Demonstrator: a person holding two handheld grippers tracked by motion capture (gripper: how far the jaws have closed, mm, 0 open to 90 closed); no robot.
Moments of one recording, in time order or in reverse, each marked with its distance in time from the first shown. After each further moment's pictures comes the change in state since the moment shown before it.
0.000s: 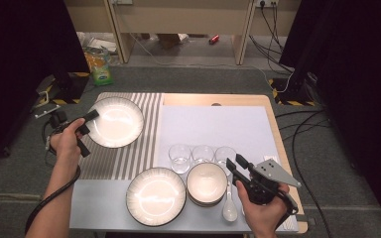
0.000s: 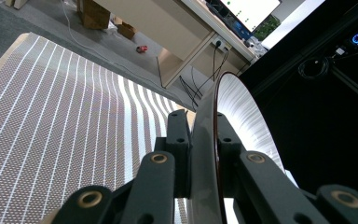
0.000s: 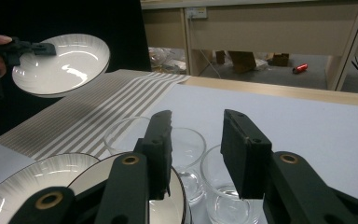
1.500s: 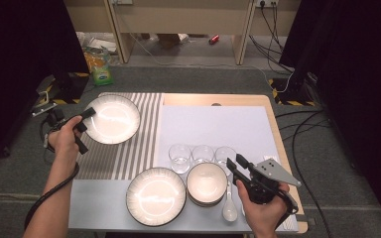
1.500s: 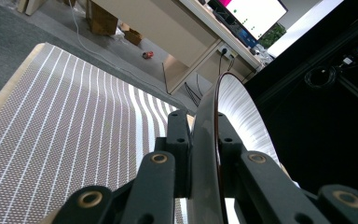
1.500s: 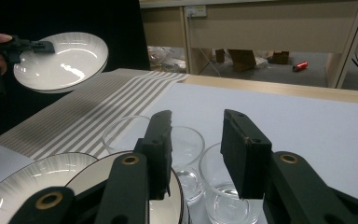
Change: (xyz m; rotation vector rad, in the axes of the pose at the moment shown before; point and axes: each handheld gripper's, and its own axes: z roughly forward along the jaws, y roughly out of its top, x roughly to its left) left arm 0.010 0.009 0.003 -0.024 0.023 -0.009; right arm -0.003 -0.001 0.001 0.004 -0.005 -0.007
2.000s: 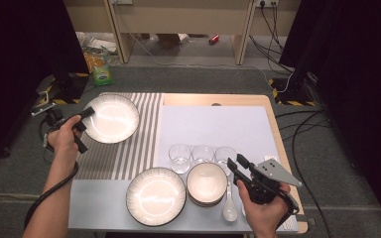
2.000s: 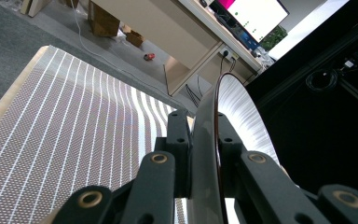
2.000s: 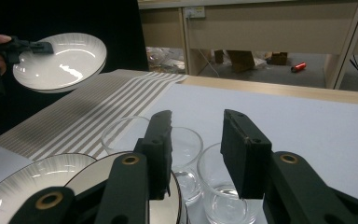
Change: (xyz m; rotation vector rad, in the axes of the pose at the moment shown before) left arm 0.004 0.002 0.000 -0.004 0.006 0.000; right arm 0.000 0.000 -0.002 -0.006 -0.001 0.009
